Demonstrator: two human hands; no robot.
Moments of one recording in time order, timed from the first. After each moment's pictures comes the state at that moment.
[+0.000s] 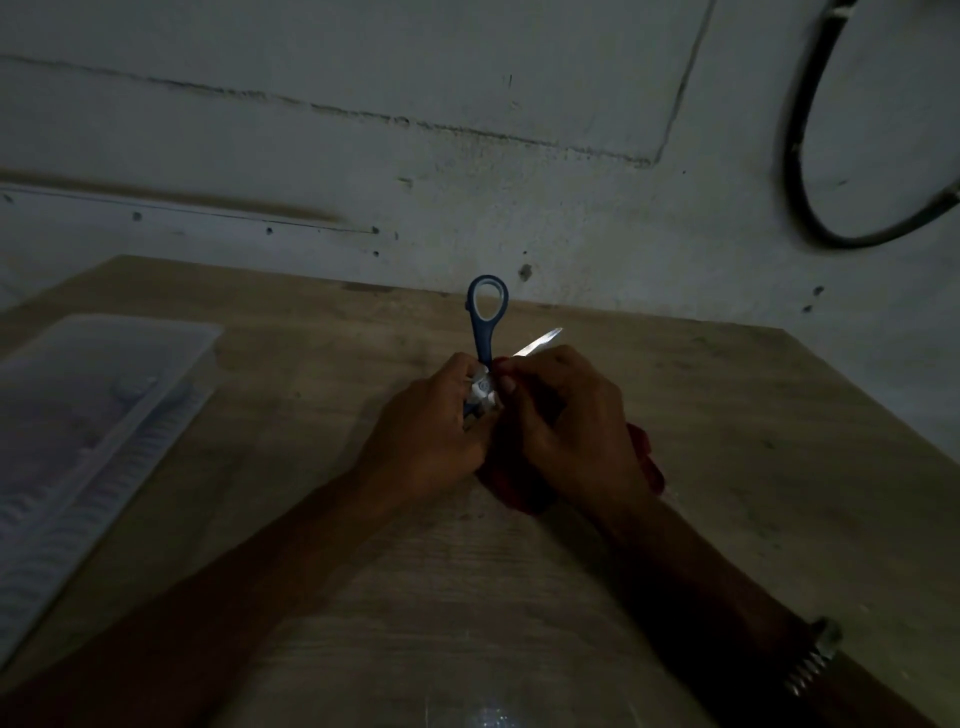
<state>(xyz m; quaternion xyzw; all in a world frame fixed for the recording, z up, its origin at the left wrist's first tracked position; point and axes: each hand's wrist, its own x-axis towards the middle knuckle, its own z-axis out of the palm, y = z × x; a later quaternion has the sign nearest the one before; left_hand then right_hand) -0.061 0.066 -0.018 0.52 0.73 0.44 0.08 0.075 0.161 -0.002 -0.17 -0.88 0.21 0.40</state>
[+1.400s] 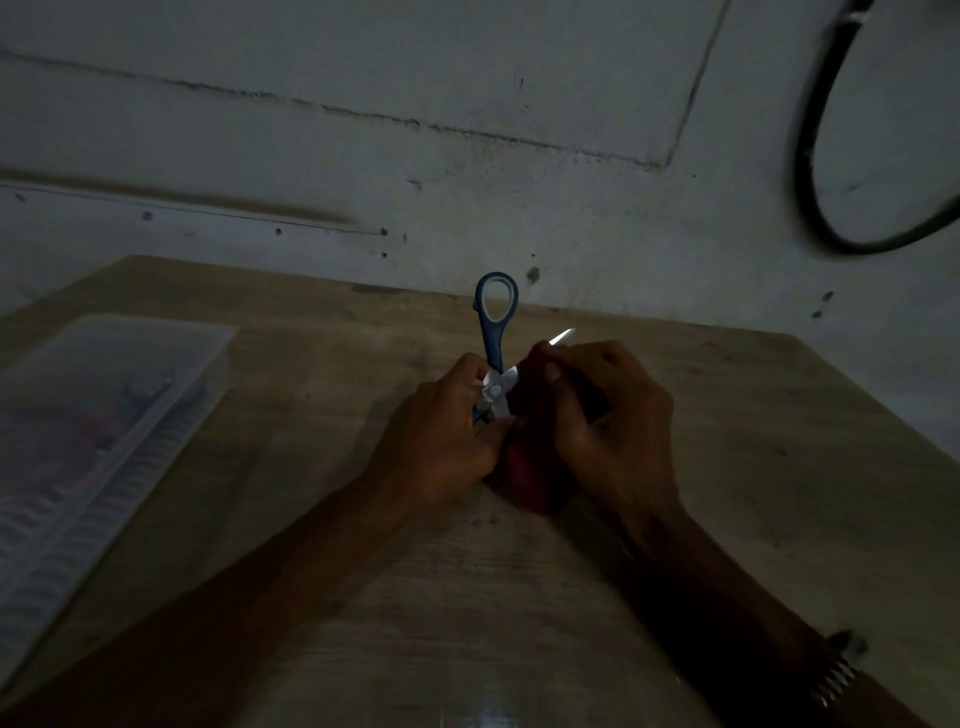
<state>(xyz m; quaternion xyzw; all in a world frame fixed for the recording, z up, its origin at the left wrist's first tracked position) -0.058 0.059 -0.015 0.50 0.72 0.48 0.08 0.080 0.161 0.003 -0.20 -0.83 0.18 0.48</state>
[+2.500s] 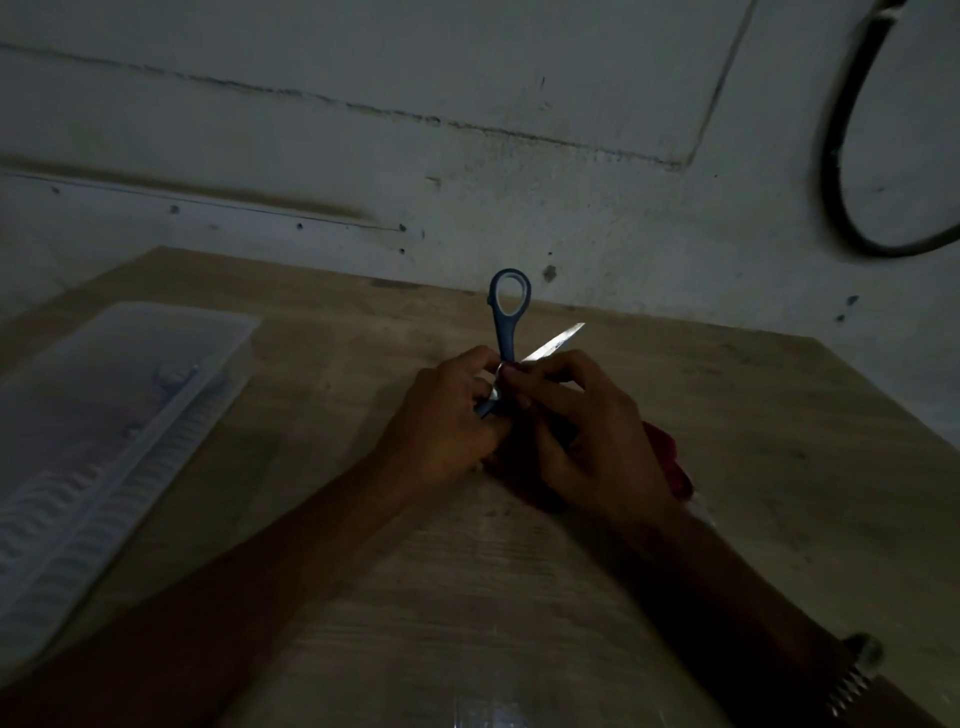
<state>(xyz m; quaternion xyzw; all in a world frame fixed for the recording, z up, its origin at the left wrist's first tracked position) -0.066 0.053 -0.009 0.49 0.70 0.50 0.13 0.079 0.153 -0.004 -0.09 -0.91 0.15 0.37</state>
